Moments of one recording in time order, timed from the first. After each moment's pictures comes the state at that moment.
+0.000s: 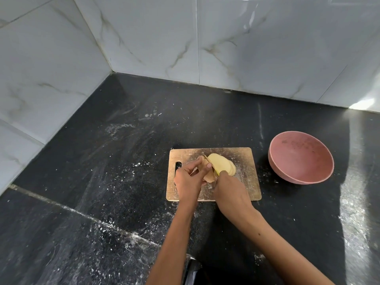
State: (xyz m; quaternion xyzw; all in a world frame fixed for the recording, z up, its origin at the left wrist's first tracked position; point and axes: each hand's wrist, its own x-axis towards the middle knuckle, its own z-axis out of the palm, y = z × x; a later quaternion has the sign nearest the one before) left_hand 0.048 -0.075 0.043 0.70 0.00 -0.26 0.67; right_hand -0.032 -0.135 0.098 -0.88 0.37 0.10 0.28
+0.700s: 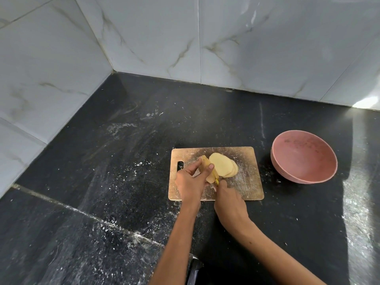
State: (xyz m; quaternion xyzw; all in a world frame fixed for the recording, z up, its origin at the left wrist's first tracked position) left_hand 0.045 -0.075 0.042 0.70 0.02 -0.25 0.67; right_hand -0.039 -0.123 0.063 -0.88 0.38 0.14 0.26
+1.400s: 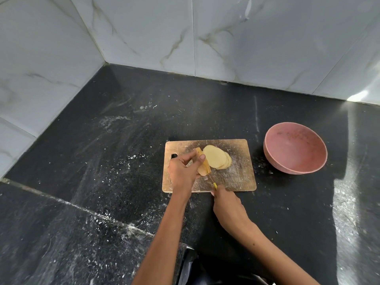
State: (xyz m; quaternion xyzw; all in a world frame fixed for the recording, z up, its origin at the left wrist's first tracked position) left_hand 0.052 -0.073 0.042 0.72 -0.01 -0.25 0.65; right_hand -0.062 -0.121 0.057 -0.85 0.39 0.17 0.32
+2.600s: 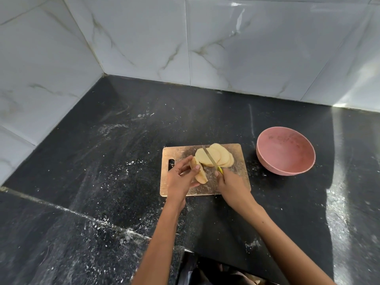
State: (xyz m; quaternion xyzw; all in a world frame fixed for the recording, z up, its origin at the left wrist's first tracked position) left_hand 0.043 -0.056 0.047 0.64 -0.02 -0.33 0.69; right_hand -0.059 -0.162 0.064 -0.85 0.36 0.03 0.38
